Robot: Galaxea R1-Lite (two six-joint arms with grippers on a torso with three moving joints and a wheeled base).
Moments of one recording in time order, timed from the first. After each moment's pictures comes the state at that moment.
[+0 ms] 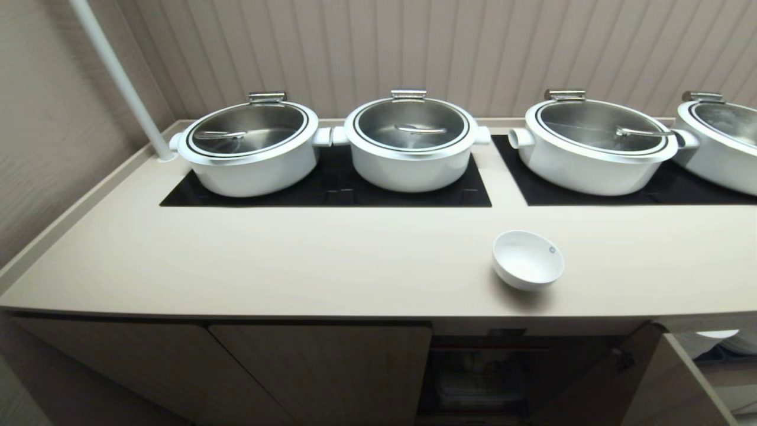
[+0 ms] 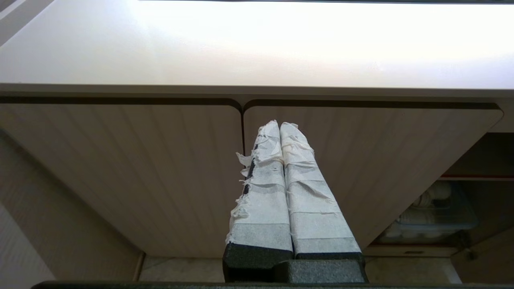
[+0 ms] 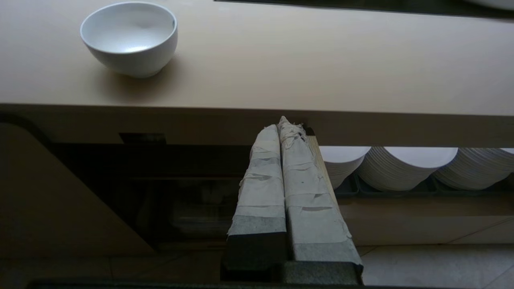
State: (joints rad) left arm 0.00 0.00 0.00 0.00 -0.01 -0.02; right arm 0.04 0.41 -0.03 -0.35 -0.14 -0.07
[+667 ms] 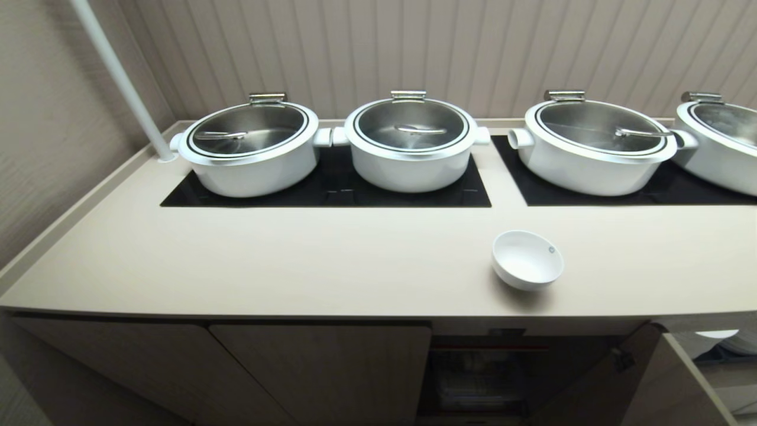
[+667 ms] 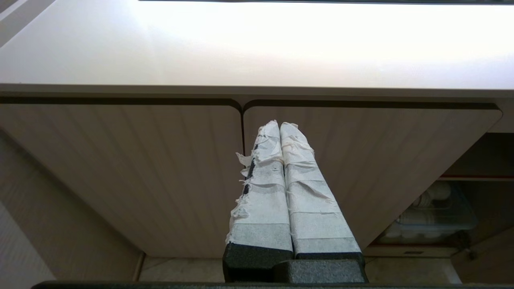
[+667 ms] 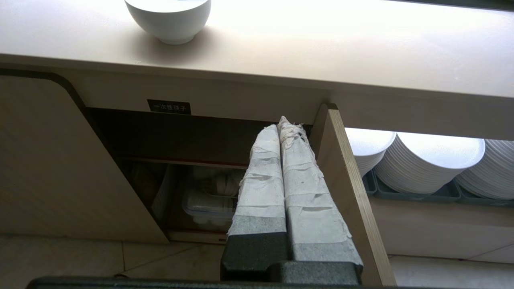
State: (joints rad) left arm 0.00 0.00 0.00 0.00 -0.01 -0.02; right arm -0.01 0.01 0.00 -0.01 0.00 -0.09
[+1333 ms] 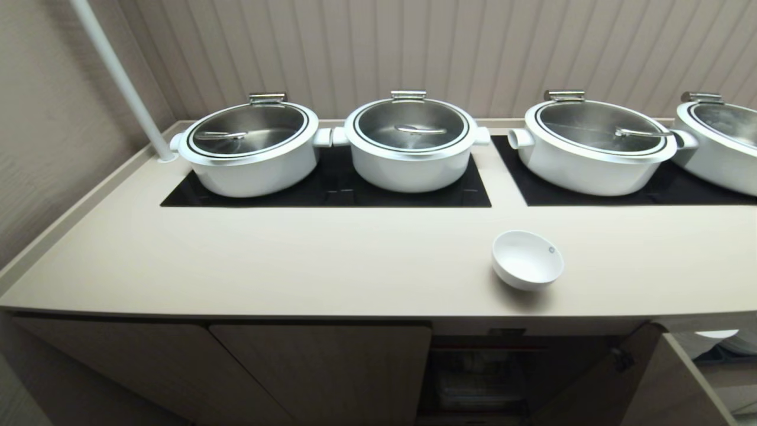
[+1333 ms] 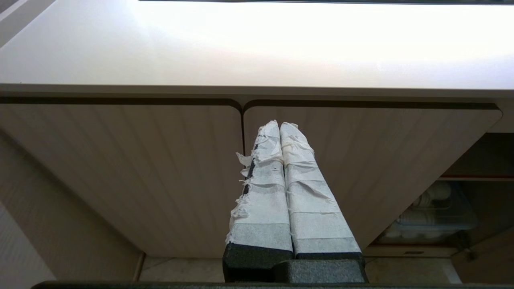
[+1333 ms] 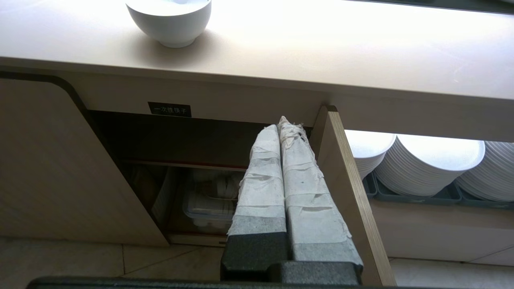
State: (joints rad) left arm 0.00 0.00 0.00 0.00 -0.01 -0.02; right arm 0.00 0.00 0.00 0.00 0.00 -0.09
